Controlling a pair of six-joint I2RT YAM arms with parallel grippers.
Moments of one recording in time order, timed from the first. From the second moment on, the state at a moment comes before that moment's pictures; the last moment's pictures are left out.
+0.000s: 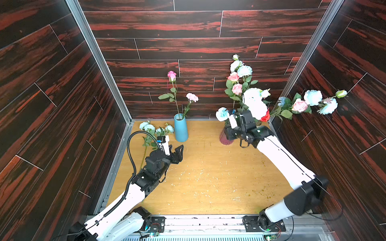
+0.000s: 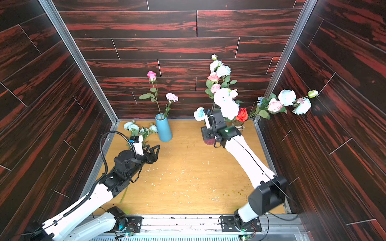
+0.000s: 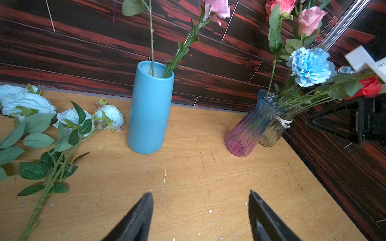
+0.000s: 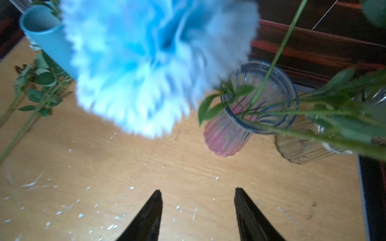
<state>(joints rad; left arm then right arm) -0.52 0.94 0.63 0.08 -0.10 -0.41 0.47 1.58 1.58 -0.76 0.14 0.04</state>
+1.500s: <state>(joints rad) -0.52 1.04 0.66 0.10 -0.08 -0.40 0.34 2.01 1.97 -0.86 0.13 -0.12</state>
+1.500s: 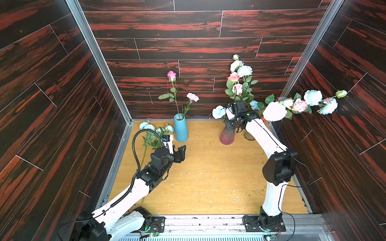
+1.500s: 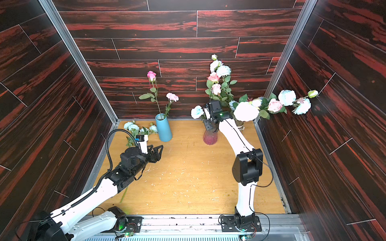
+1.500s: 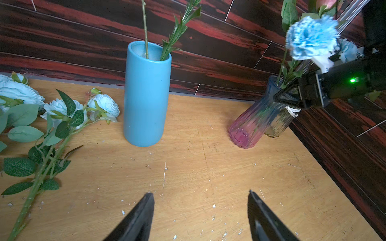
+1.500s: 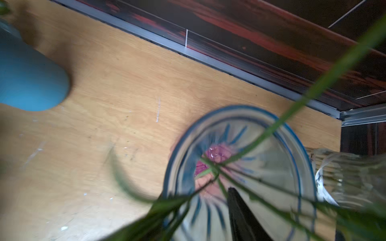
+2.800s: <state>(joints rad) -0.53 1.05 0.66 0.10 -0.09 -0.39 0.83 2.12 2.22 -1.42 0.35 -0.04</state>
